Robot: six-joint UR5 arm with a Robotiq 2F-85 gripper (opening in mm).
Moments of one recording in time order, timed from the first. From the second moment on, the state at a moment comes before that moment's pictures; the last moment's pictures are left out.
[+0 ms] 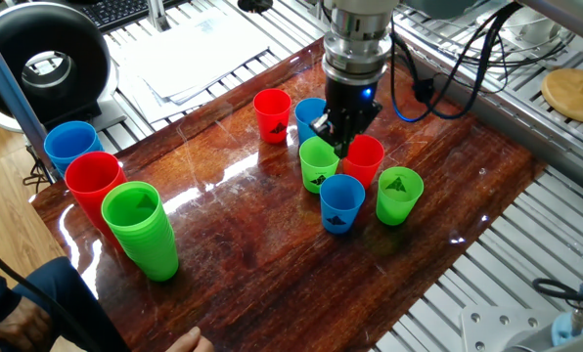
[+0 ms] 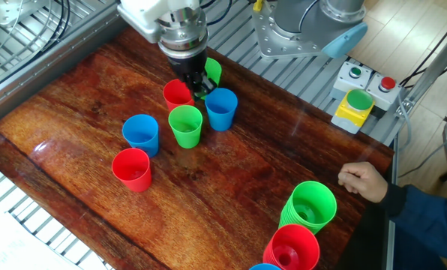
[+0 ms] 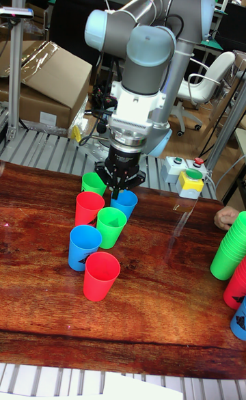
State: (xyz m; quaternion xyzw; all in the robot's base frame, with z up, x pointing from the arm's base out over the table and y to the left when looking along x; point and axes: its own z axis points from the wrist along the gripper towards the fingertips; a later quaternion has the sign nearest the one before) arm 0.447 0.009 0.127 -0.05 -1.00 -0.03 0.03
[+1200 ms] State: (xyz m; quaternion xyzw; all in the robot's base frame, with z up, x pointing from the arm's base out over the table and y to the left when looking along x) arm 0.411 -0.005 0.107 0.02 -1.00 -0.03 0.06
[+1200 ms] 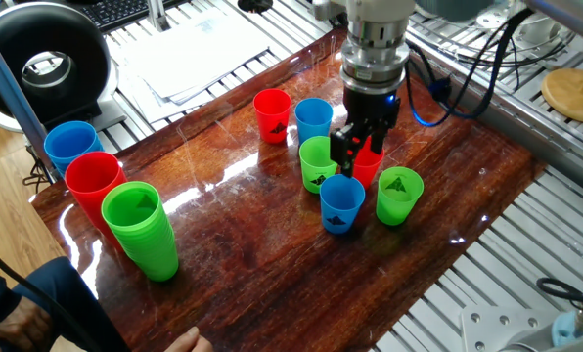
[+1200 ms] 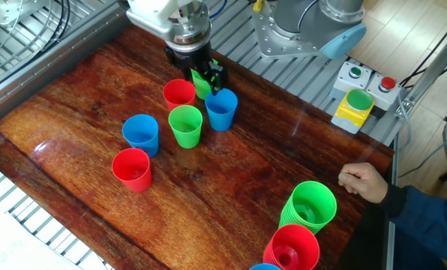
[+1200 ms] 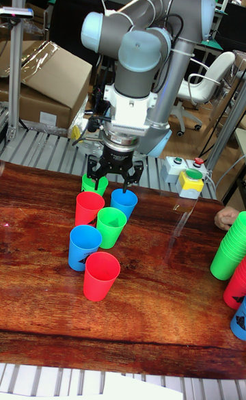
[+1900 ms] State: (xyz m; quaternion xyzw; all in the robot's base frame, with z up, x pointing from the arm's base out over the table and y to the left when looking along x) arm 0.418 -0.019 0.093 -0.03 -1.00 -0.01 0.02
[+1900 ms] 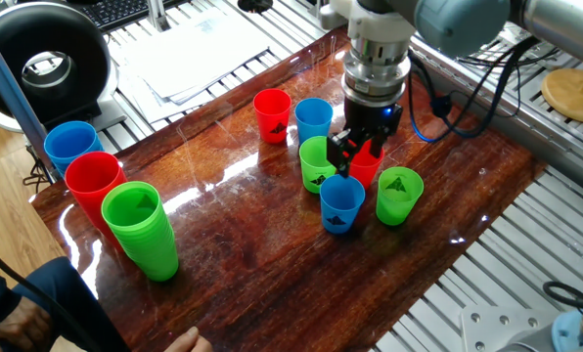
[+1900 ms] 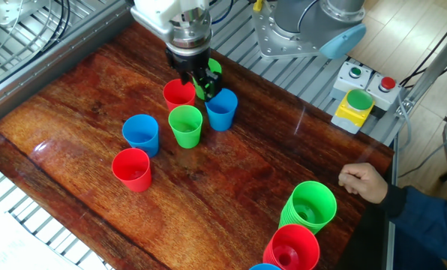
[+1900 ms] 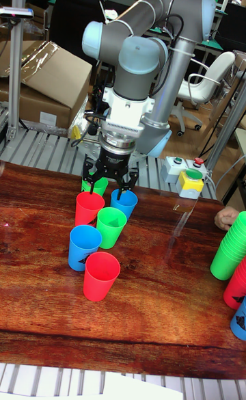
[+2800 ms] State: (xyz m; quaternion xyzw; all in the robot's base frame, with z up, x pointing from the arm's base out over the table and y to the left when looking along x) arm 0.396 -0.019 0.111 0.17 -0.99 0.02 0.03
